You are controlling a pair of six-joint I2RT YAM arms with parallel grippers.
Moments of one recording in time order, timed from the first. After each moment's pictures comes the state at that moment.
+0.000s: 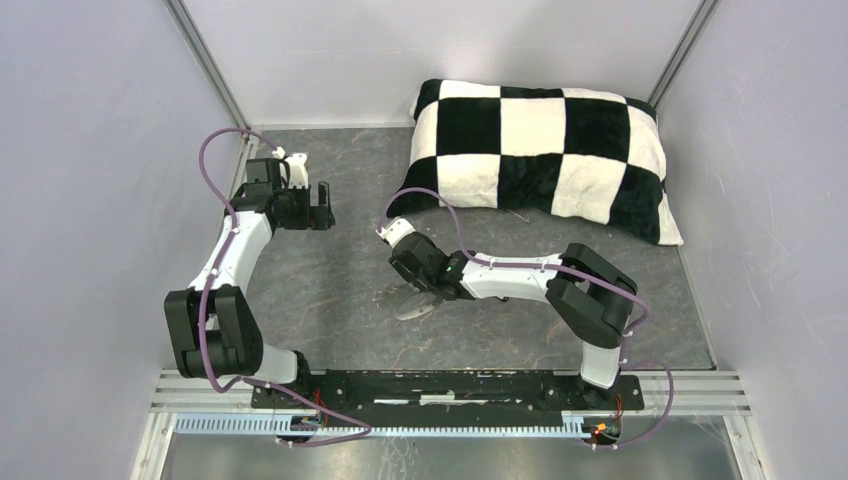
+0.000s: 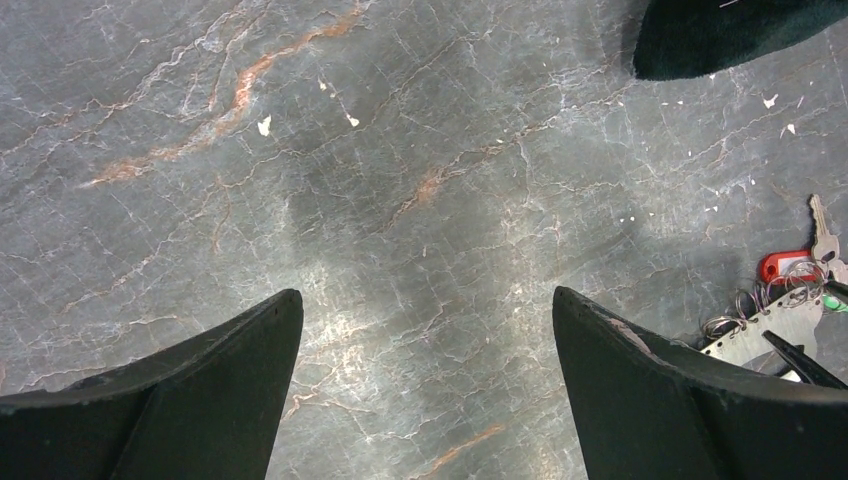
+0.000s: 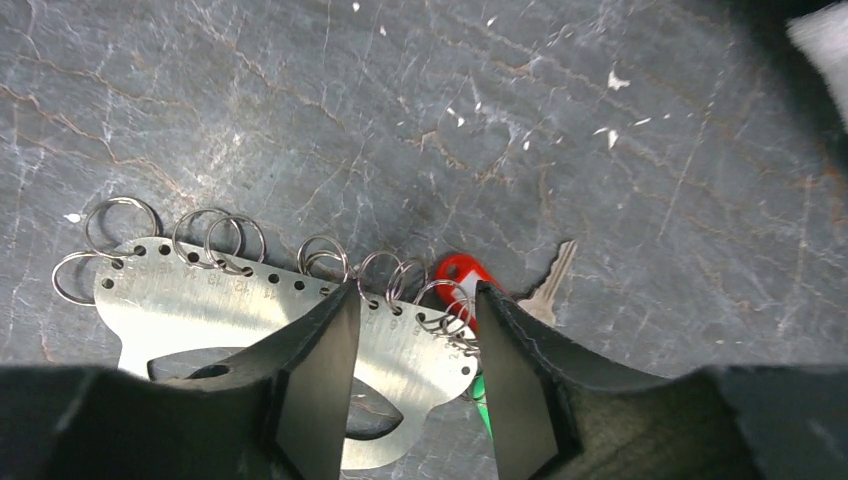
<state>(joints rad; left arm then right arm) 0.08 1.43 1.06 -0.52 0.26 0.10 1.05 1.84 1.15 -0.12 0.40 0.10</state>
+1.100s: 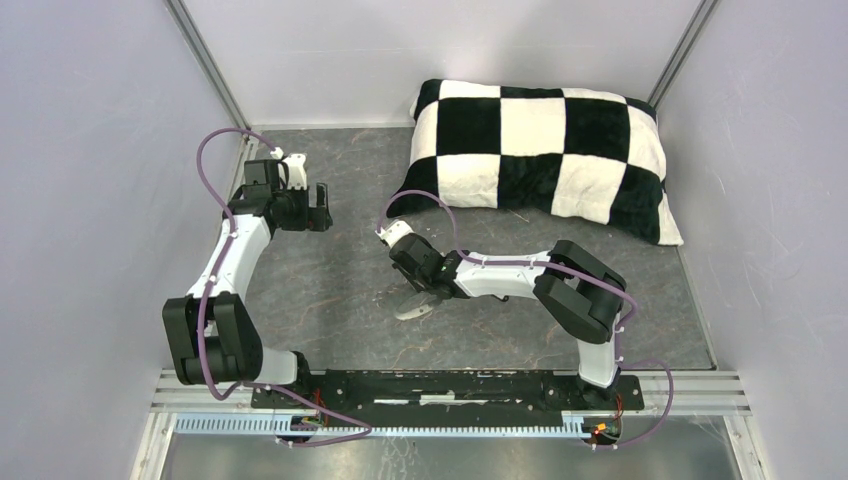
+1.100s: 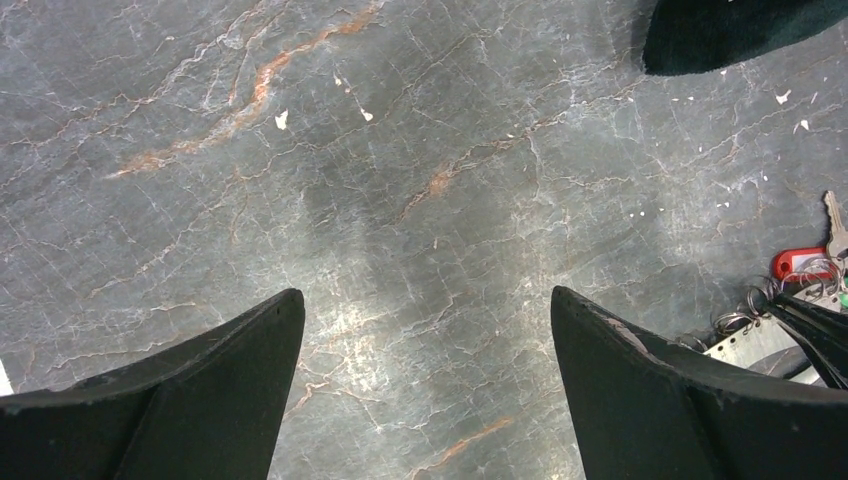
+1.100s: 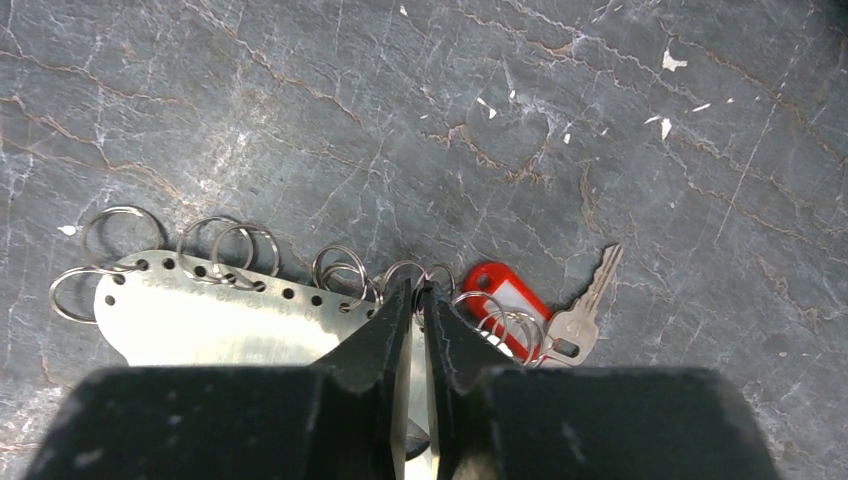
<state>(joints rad) 0.08 1.40 1.05 -0.53 0.24 0.11 1.05 1.91 1.17 -0.13 0.36 0.15</state>
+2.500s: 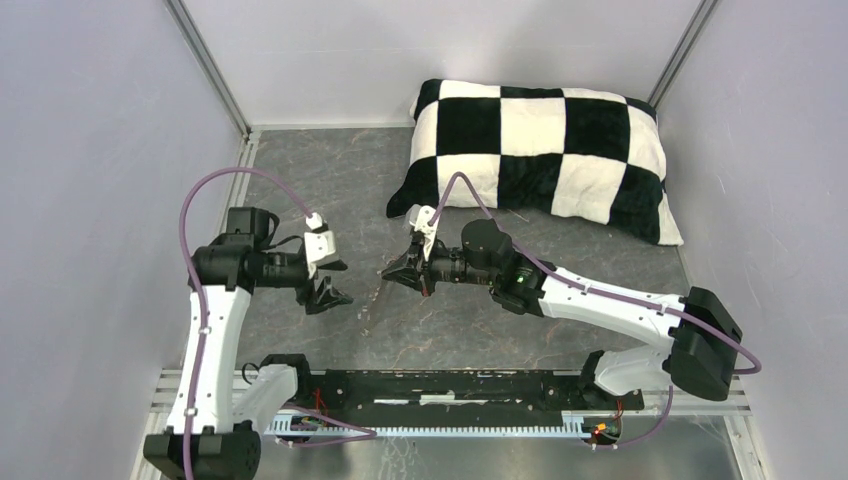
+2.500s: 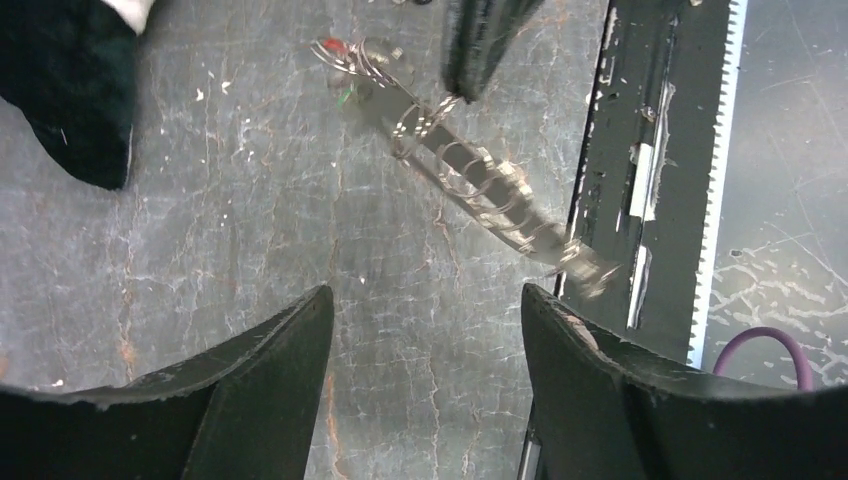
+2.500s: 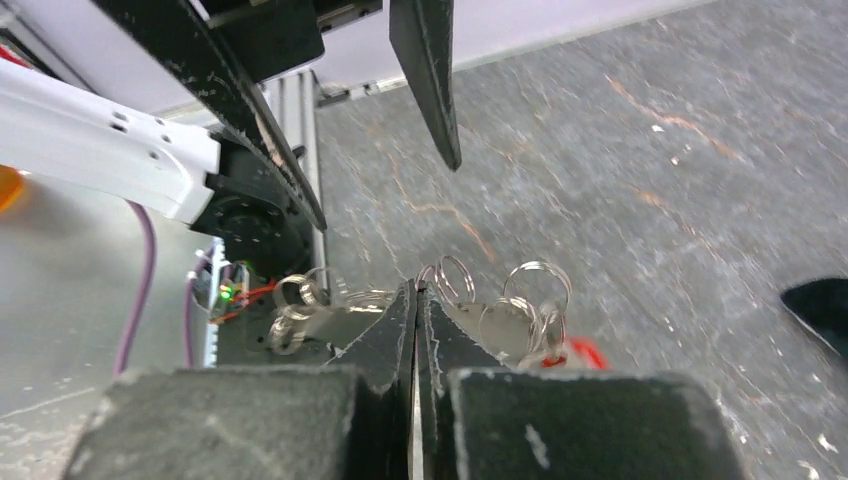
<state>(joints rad) 0.01 0.94 1.07 -1.31 1.00 1.12 1.04 1.34 0.94 0.25 -0.34 0.09</state>
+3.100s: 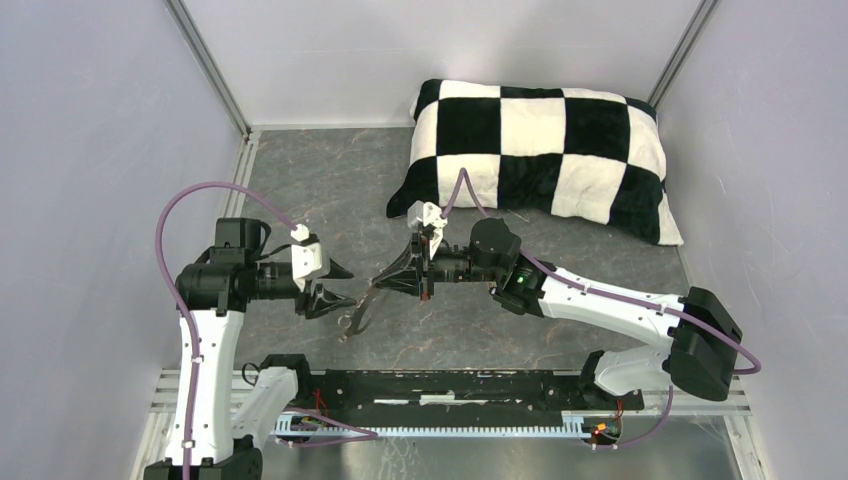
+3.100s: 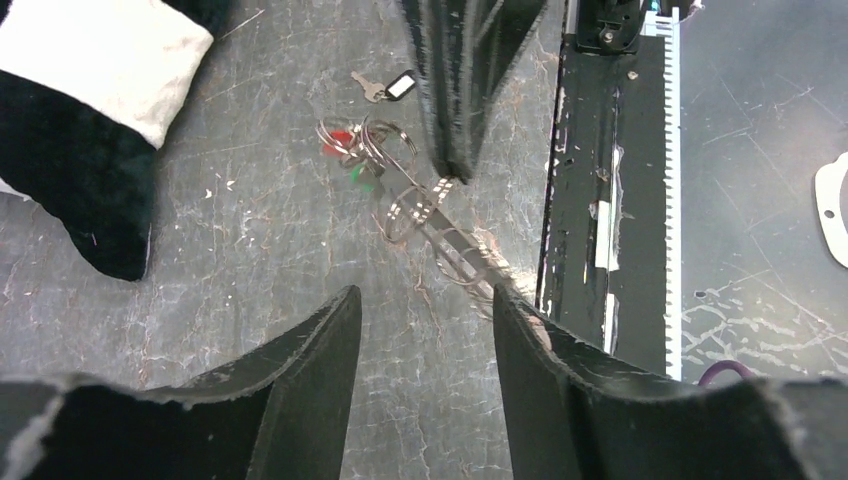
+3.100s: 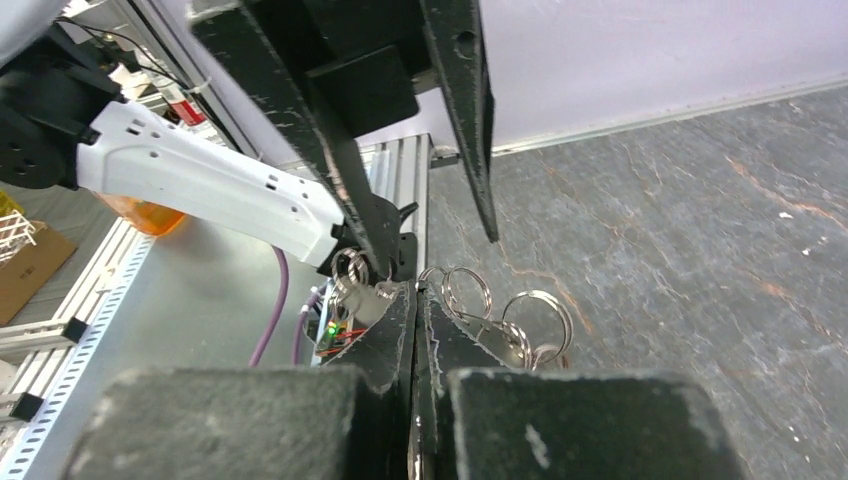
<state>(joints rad) 0.01 0.82 1.10 -1.38 1.16 1.14 1.04 1.33 0.92 0.44 -0.53 0.26</state>
